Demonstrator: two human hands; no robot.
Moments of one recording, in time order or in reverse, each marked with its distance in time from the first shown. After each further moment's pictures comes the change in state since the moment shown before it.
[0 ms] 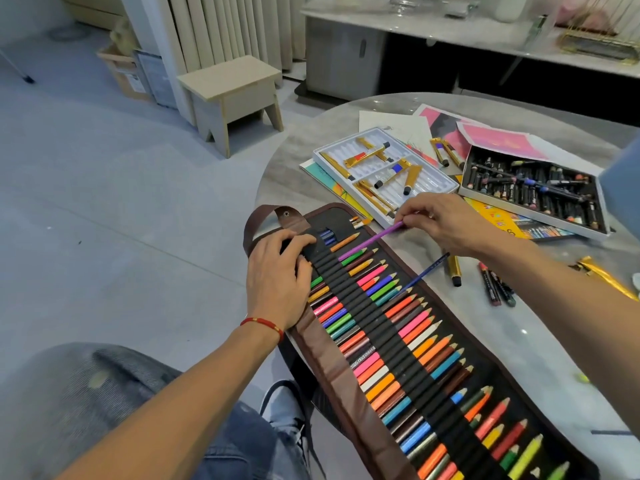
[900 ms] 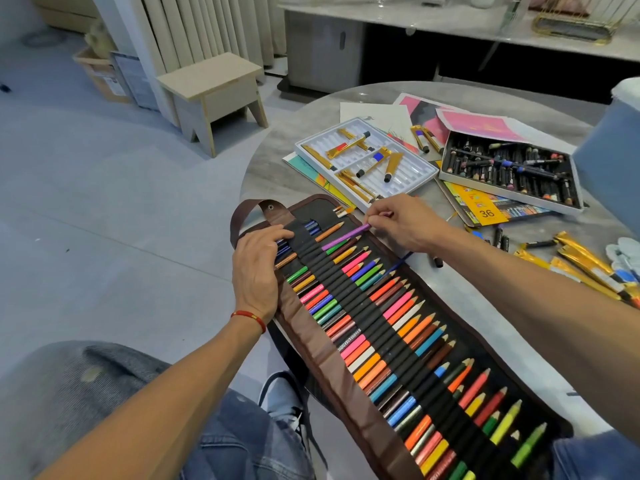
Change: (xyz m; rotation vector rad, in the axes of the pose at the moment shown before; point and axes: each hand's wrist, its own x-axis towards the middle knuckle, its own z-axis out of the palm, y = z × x) left_hand -0.003 -0.016 0.011 -0.526 0.111 -0.030; right_hand -0.001 -0.025 0.029 0.177 -0.034 0.280
